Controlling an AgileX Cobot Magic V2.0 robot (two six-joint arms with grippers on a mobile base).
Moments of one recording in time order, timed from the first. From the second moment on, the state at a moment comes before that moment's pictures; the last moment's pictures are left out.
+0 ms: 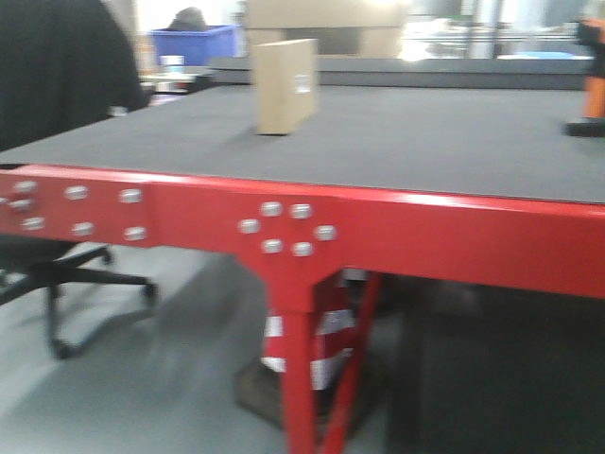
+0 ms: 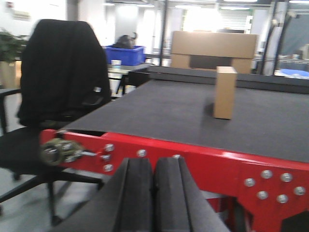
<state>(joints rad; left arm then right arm) 0.02 0.00 0.00 0.05 -0.01 -0.06 -0.08 0.00 0.00 0.06 0.03 0.01</state>
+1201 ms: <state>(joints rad) 0.02 0.00 0.00 0.05 -0.01 -0.06 -0.08 0.00 0.00 0.06 0.03 0.01</state>
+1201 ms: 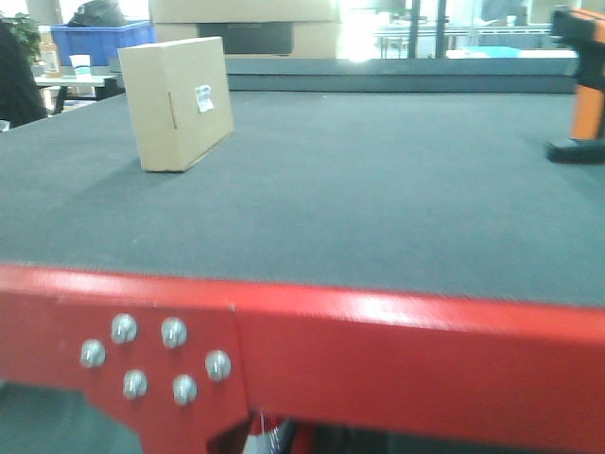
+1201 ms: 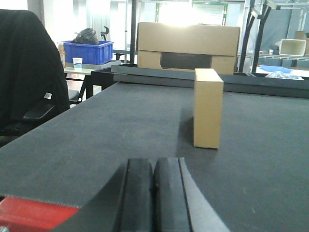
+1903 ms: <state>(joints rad) 0.02 0.00 0.00 0.05 -0.01 -0.06 -0.08 0.00 0.00 0.06 0.03 0.01</state>
